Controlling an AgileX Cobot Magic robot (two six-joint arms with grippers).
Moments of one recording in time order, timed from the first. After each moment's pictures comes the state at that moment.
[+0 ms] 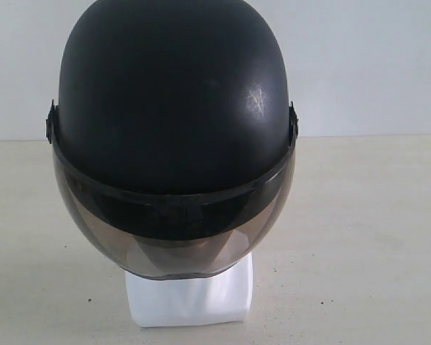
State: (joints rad) left arm -0.54 0.71 -1.06 -0.11 0.90 -0.16; right arm 0.57 0.87 -1.20 -0.23 1.22 0.32
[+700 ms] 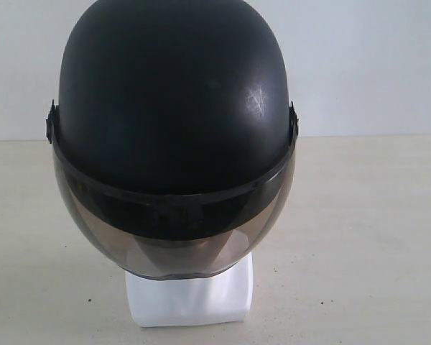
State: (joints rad) left arm -0.54 0.52 -1.35 0.63 1.20 -0.40; right arm 0.57 0.87 -1.20 -0.23 1.22 0.32
